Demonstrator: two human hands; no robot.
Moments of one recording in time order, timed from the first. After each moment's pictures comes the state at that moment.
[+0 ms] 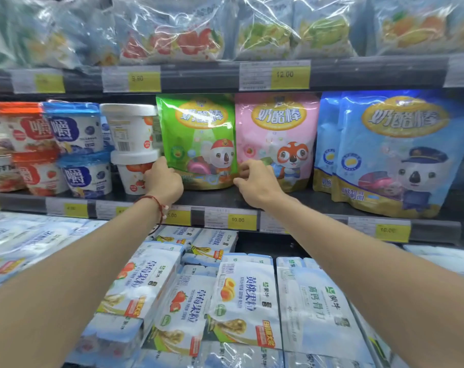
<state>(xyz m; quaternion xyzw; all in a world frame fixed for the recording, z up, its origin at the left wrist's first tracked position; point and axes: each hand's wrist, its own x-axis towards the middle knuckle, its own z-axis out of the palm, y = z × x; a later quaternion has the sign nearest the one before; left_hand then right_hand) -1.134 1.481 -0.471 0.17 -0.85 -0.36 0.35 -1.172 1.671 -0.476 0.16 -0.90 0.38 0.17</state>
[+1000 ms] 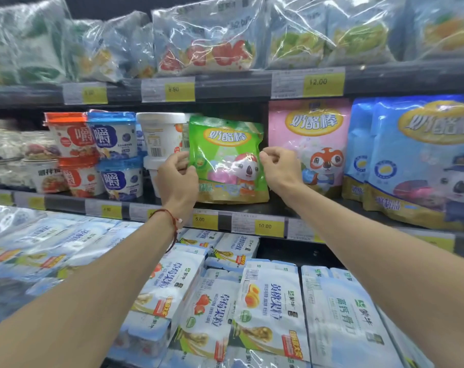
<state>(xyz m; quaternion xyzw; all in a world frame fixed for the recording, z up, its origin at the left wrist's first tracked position) -1.100 1.477 -0.464 0.12 -0.73 -0.49 0.46 -1.174 1.656 -0.447 0.15 -0.80 0.53 0.24</state>
